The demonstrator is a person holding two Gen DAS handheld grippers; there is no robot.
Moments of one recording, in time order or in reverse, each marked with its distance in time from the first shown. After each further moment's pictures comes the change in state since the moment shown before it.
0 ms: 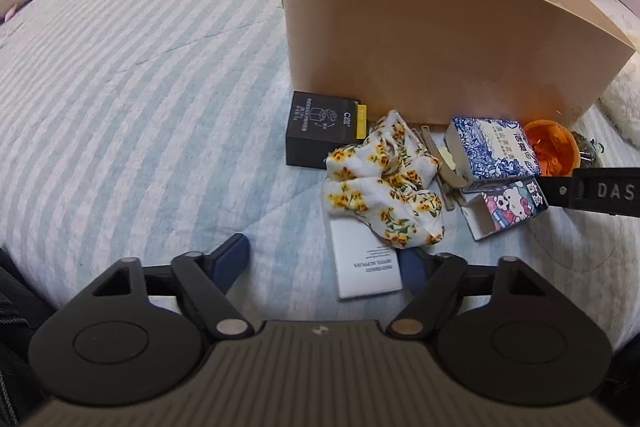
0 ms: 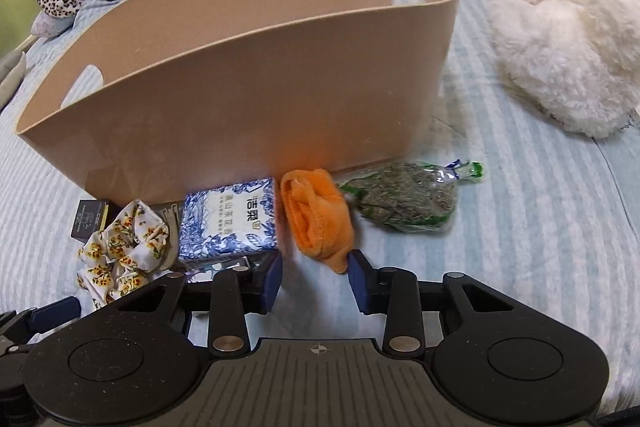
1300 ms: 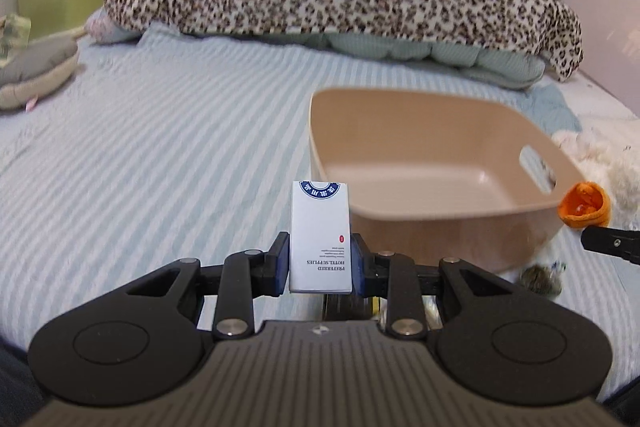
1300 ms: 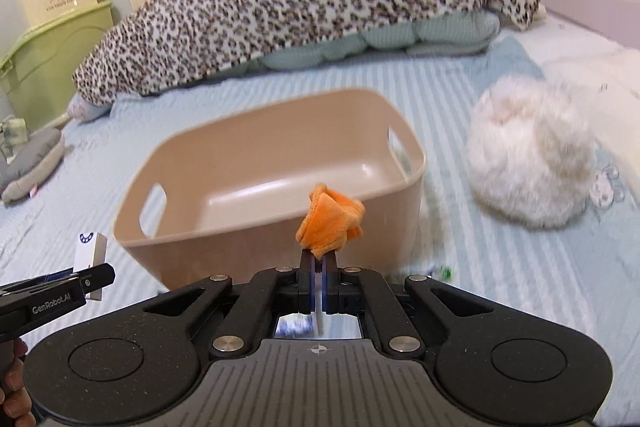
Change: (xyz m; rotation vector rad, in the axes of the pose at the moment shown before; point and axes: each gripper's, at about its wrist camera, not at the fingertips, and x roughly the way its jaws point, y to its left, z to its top) left arm -0.081 0.025 0.069 0.000 -0.322 -0.024; right arm -0.101 0.001 0.020 0.013 -0.306 0.064
